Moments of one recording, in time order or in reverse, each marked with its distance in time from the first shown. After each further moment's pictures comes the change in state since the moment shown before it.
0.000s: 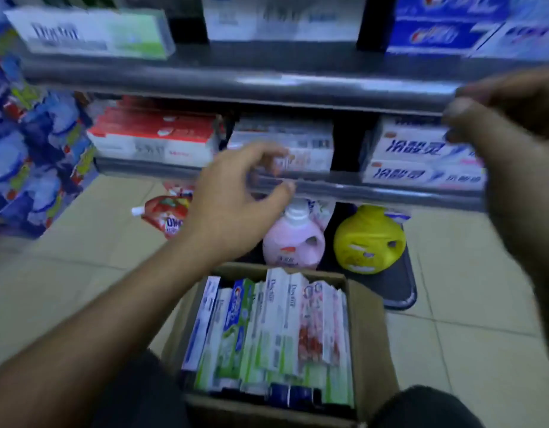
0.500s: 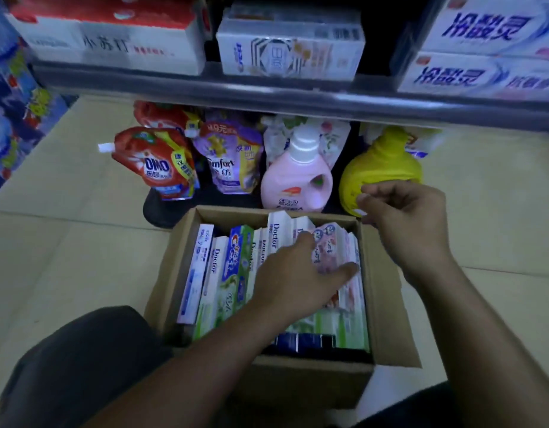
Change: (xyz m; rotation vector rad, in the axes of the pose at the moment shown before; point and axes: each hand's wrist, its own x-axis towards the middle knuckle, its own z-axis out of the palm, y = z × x) left_hand -0.173 -0.062 0.150 0.123 -0.570 -0.575; right_hand -0.150 0.139 0.053 -0.127 -0.147 0.698
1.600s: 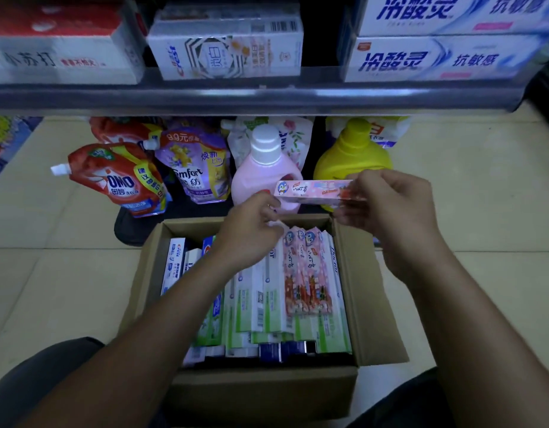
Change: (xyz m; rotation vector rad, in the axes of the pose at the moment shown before) left_hand 0.066 0.001 -0.040 -0.288 -0.044 0.078; right_hand 0.000 -0.012 -0.023 0.290 0.016 0.201
